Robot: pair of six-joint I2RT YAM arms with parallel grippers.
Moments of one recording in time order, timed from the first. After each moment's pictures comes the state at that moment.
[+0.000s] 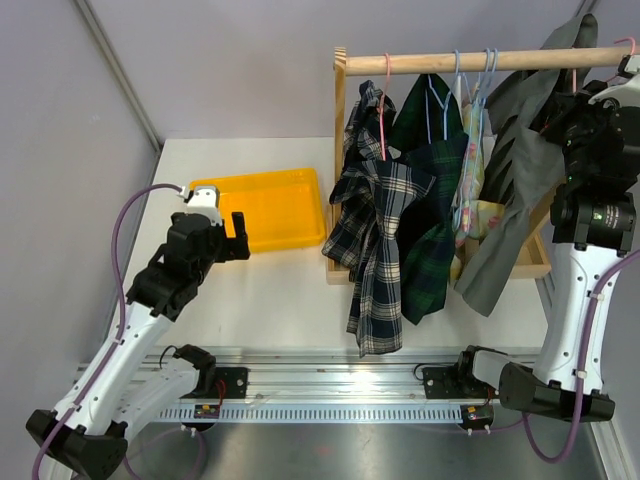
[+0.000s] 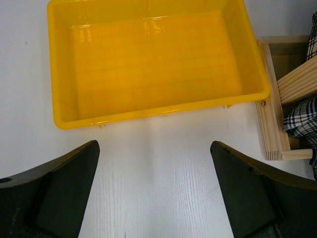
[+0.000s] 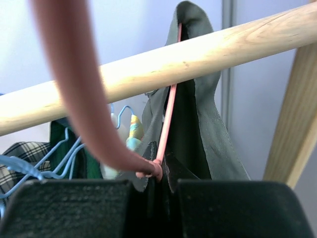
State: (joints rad) left arm -0.42 0.80 0.89 -0.59 -0.29 -0.24; right arm -0.22 1.18 1.71 -0.40 -0.02 0.19
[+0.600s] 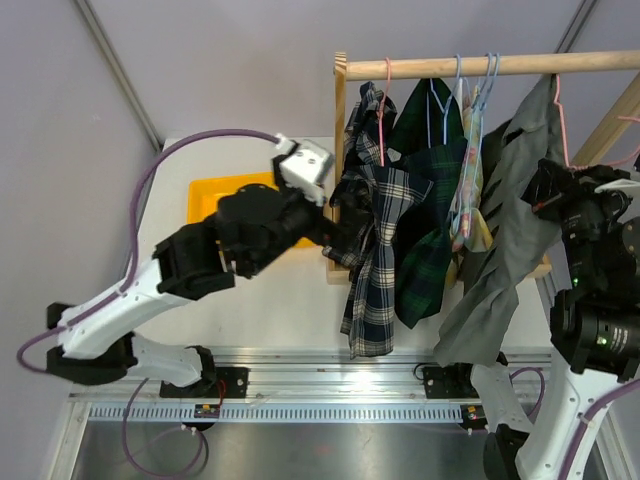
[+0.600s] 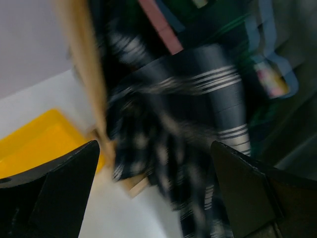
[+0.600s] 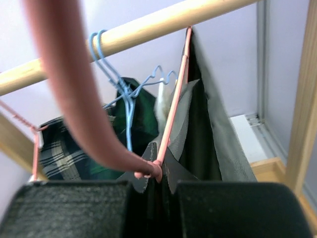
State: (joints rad) left arm -1.12 1.19 1.61 -0.64 -0.44 -0.20; right arm -0.22 0.81 1.58 -0.61 -0.15 0.32
